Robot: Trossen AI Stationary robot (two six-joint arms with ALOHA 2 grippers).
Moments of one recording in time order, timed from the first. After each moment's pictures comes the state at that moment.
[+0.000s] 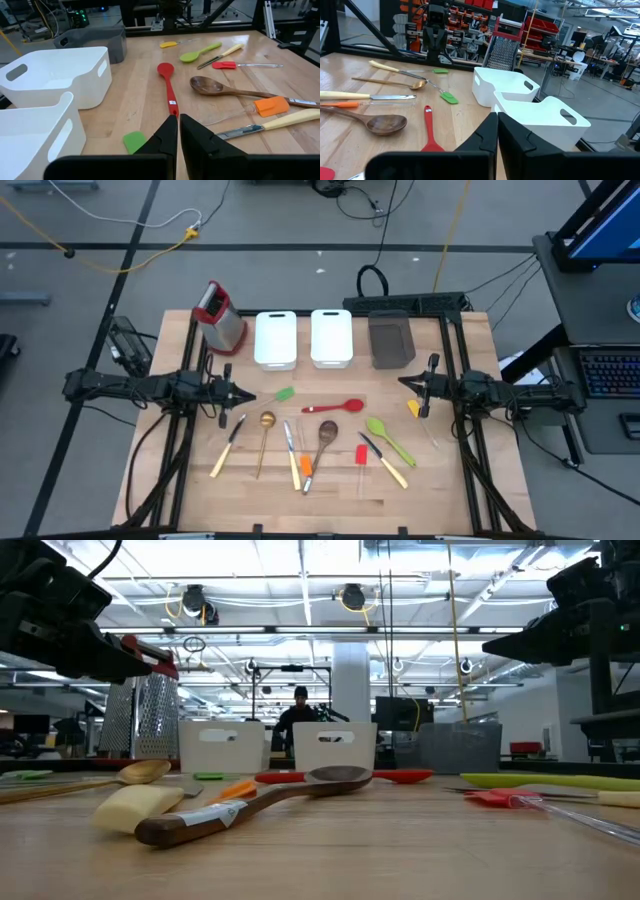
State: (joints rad) left arm -0.04 0.25 0.05 -0.05 -0.05 0.04; right arm 0.00 0.13 0.01 0.08 0.23 -0.20
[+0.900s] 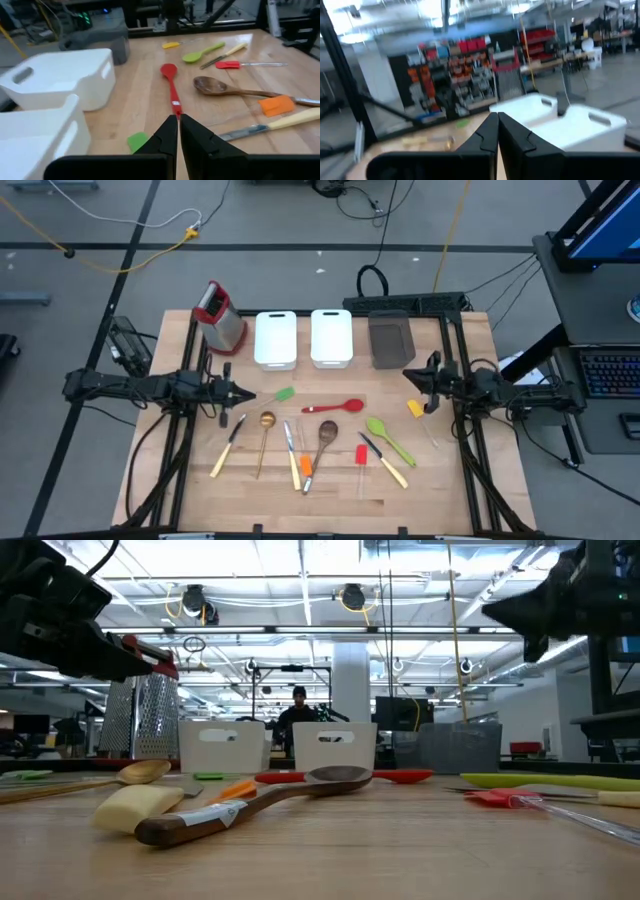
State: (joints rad) left arm -0.04 0.25 0.05 -0.03 -0.08 0.07; right arm 0.00 0.13 0.01 0.31 0.24 0.20
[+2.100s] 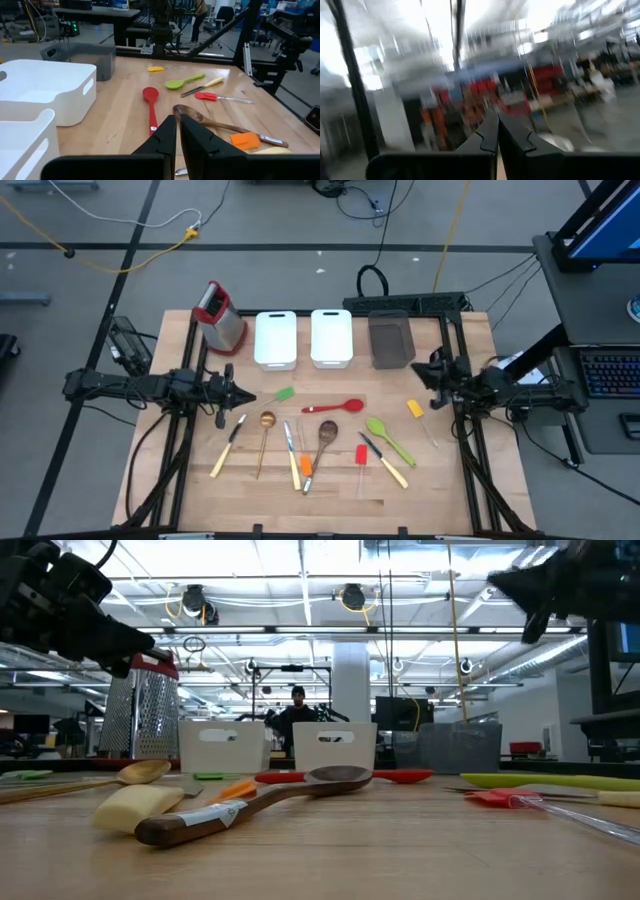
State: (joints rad) left arm -0.05 0.25 0.05 0.07 0.01 -0.09; right arm 0.00 0.17 0.05 0.45 0.24 0.18
